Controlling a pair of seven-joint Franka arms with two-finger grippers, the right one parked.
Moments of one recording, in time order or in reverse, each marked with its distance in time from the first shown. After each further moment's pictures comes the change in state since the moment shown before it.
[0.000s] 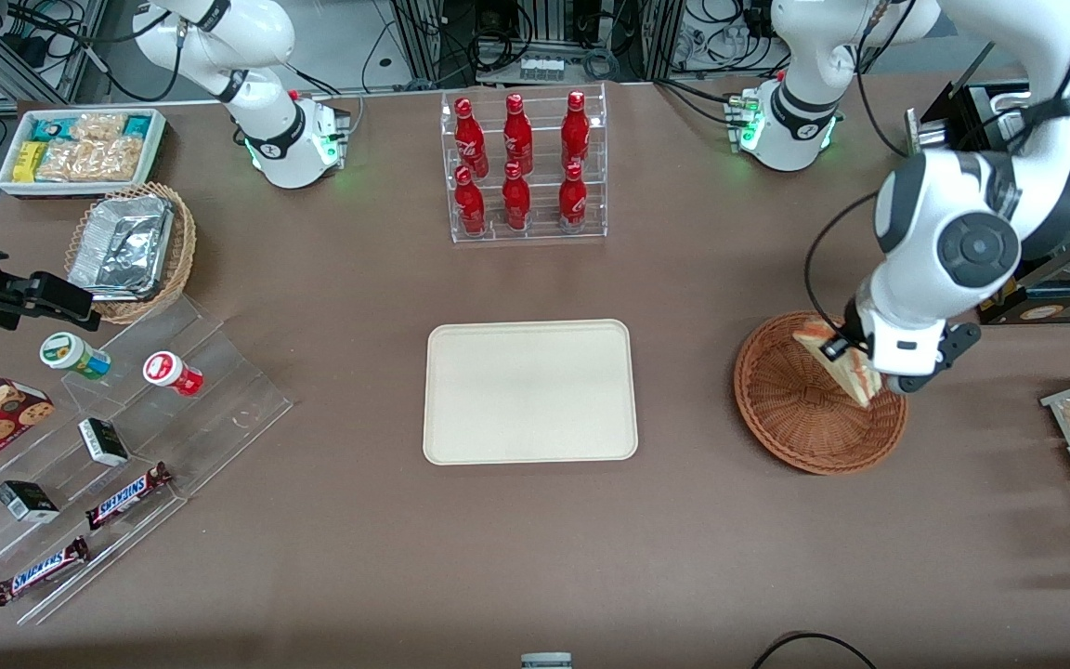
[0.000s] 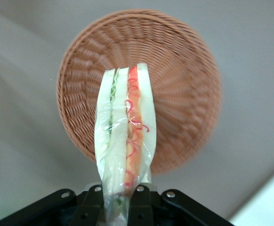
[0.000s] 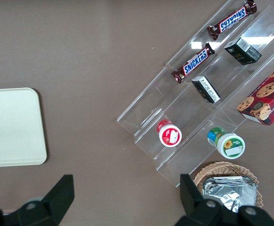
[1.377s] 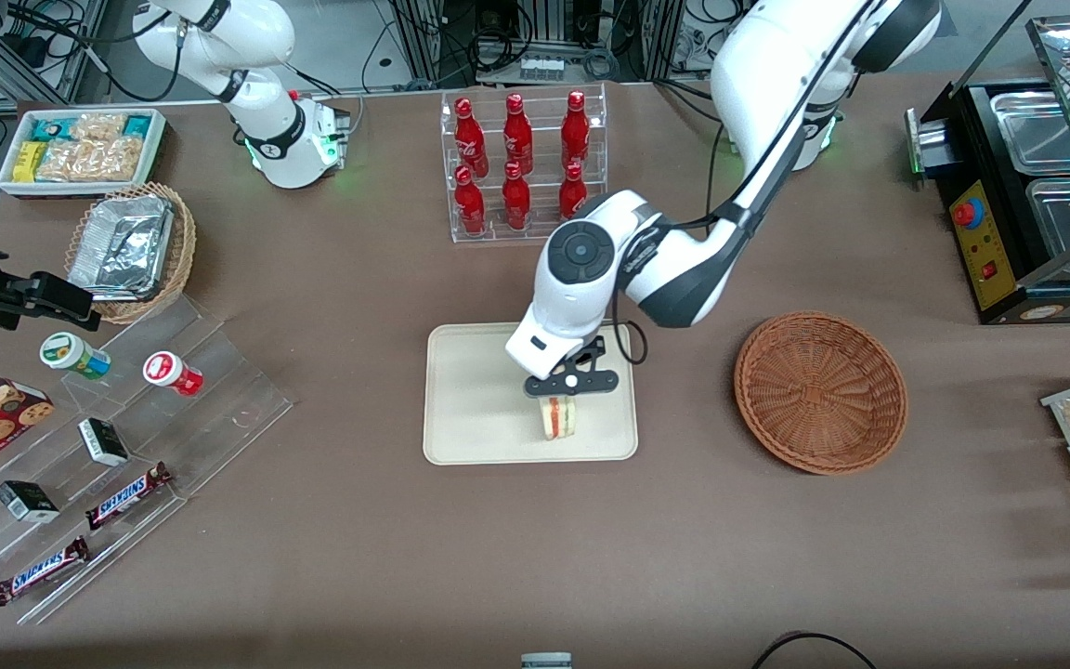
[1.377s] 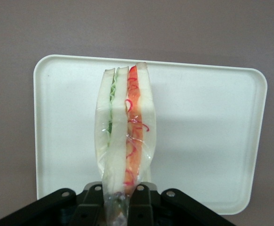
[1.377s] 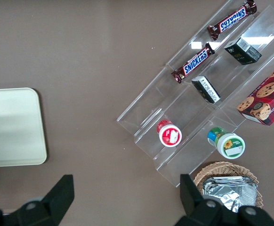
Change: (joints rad) arm -0.391 0.572 -0.174 0.544 0.077 0.203 -0.027
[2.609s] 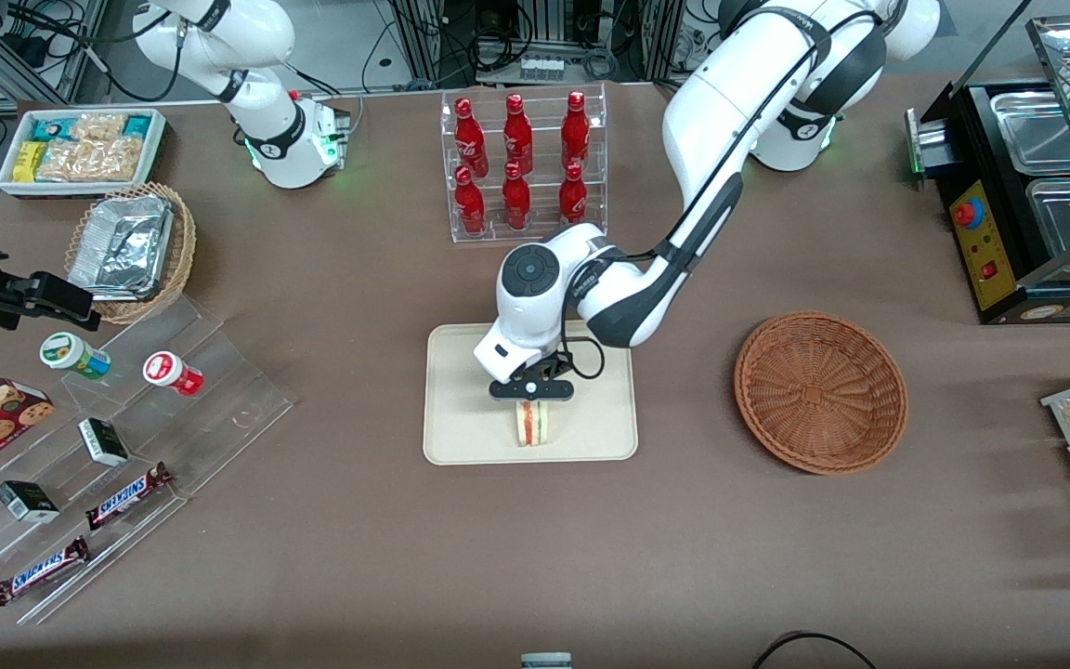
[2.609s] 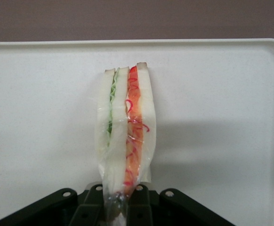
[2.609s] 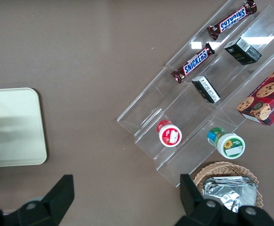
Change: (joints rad) arm -0.070 0.161 0.007 0.050 0.116 0.116 -0.051
